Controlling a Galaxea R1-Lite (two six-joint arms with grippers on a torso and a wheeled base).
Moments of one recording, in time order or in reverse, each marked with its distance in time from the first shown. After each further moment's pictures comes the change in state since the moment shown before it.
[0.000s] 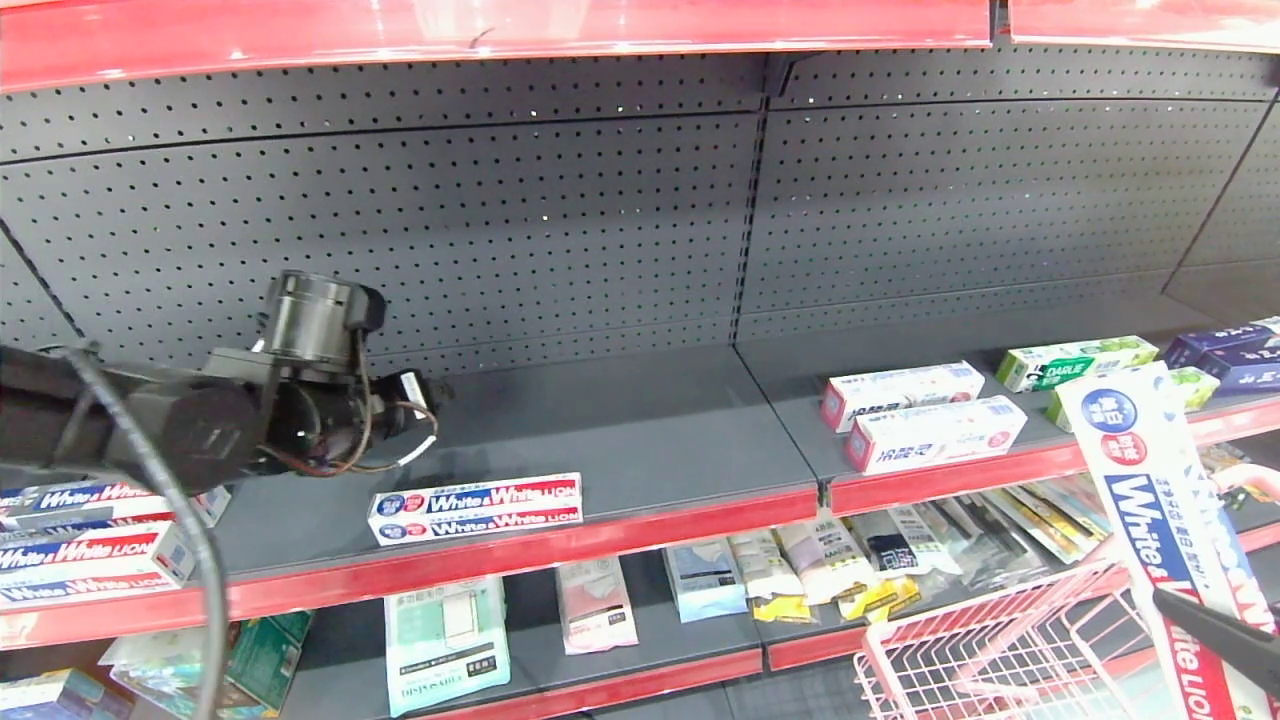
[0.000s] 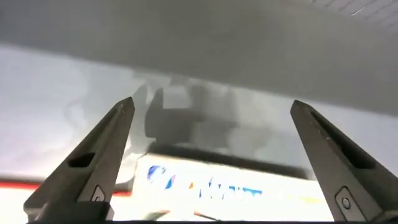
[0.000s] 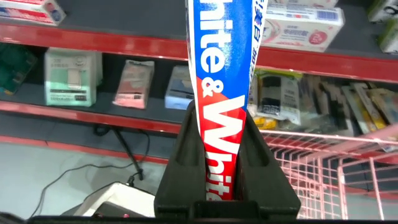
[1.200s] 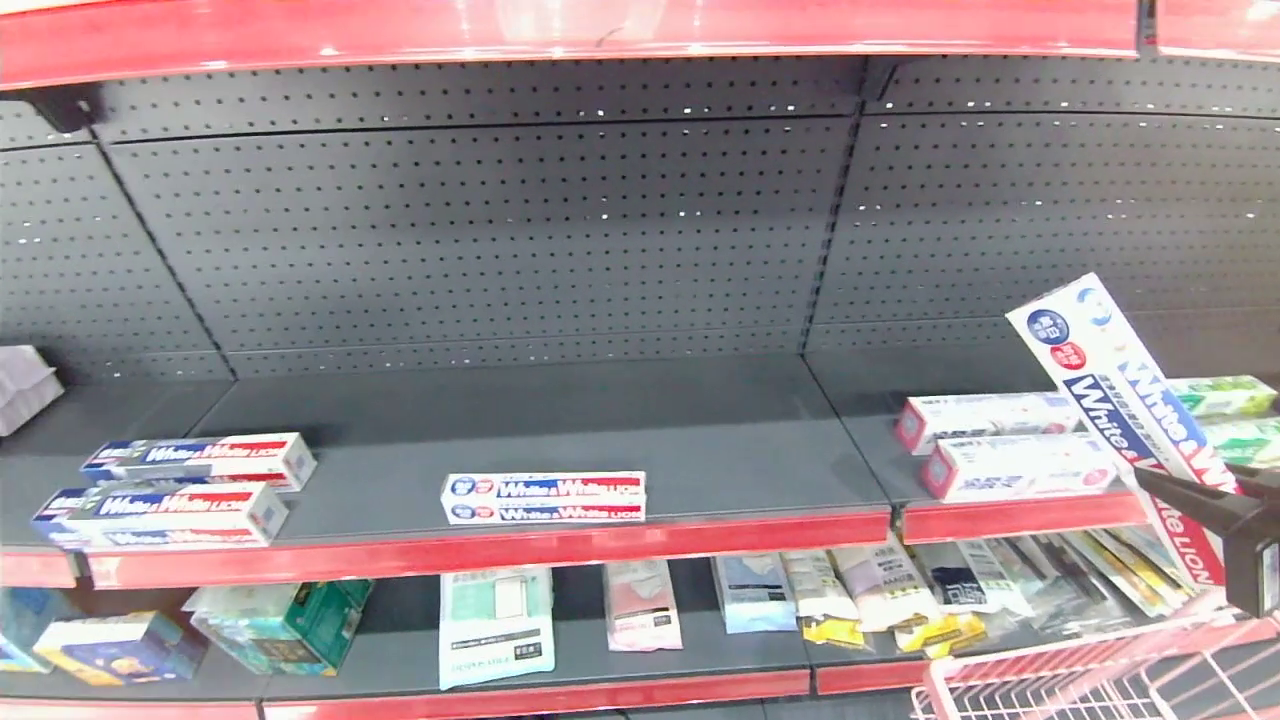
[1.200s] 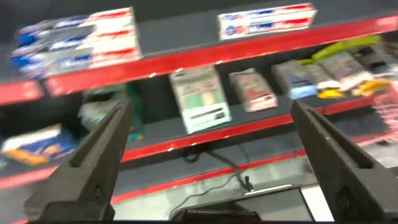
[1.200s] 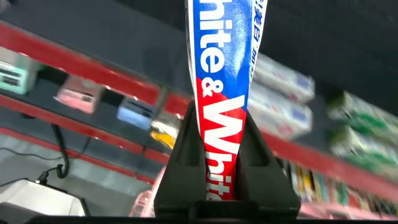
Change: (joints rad) left arm 0.042 -1.687 0.415 0.874 -0.254 0.549; right arm 0.035 0.258 -0.243 -0.007 -0.181 -0.290
